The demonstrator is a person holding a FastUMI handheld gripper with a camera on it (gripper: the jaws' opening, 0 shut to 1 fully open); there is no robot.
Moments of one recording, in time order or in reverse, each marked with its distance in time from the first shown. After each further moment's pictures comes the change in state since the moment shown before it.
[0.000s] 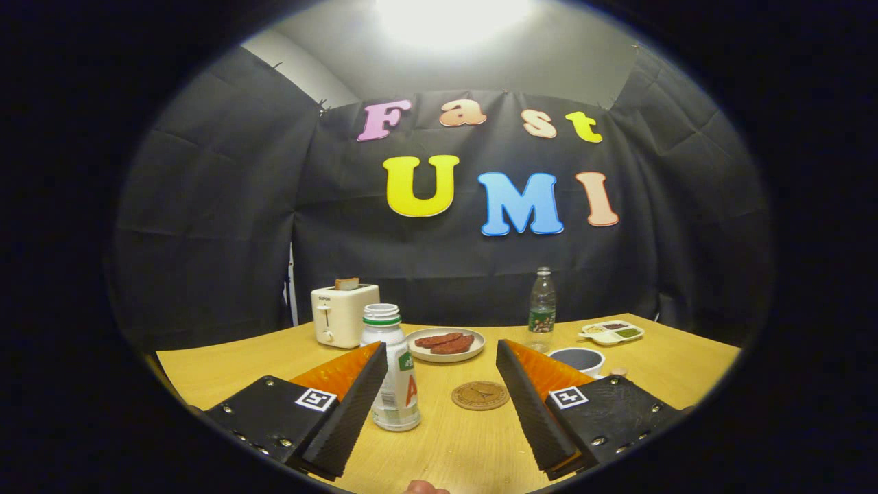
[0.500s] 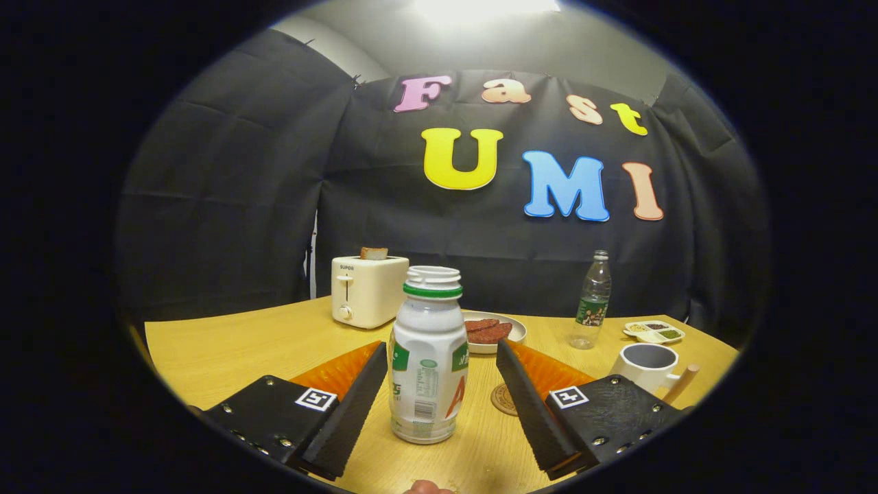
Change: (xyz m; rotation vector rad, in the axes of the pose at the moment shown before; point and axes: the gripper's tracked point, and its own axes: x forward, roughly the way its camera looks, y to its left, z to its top) arm 0.065 0.039 -0.041 -0.110 0.068 0.089
